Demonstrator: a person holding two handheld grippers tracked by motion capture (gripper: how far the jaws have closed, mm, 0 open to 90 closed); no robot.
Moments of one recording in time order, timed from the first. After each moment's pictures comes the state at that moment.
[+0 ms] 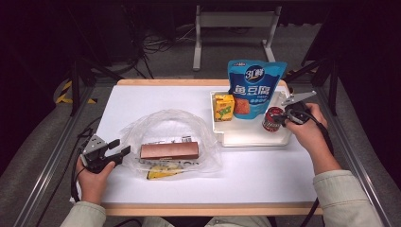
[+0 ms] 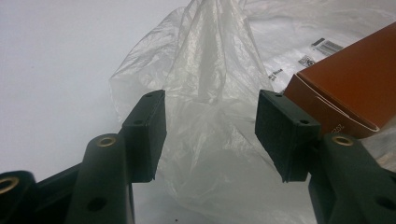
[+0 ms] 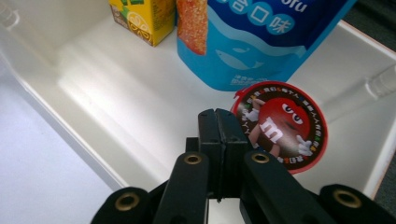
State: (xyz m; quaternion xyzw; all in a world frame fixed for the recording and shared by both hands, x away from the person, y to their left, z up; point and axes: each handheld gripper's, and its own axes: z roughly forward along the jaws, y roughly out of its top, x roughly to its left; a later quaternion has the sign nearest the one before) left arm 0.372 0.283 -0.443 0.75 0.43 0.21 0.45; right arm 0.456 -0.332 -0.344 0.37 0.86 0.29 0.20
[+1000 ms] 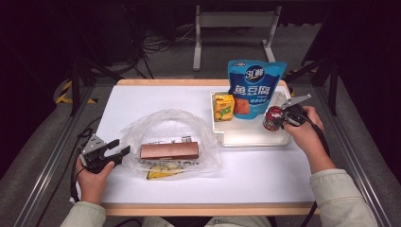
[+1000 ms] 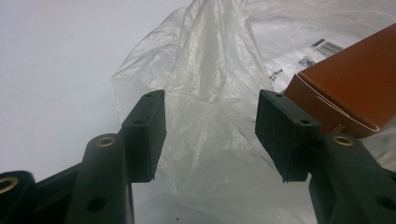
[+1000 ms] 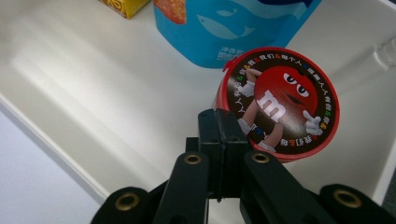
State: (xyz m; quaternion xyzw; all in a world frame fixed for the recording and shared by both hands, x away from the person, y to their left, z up) left arm 0.372 0.284 -0.443 0.75 0.43 0.21 0.45; right arm 0.467 -0.338 -0.368 0.39 0.86 0.26 0.20
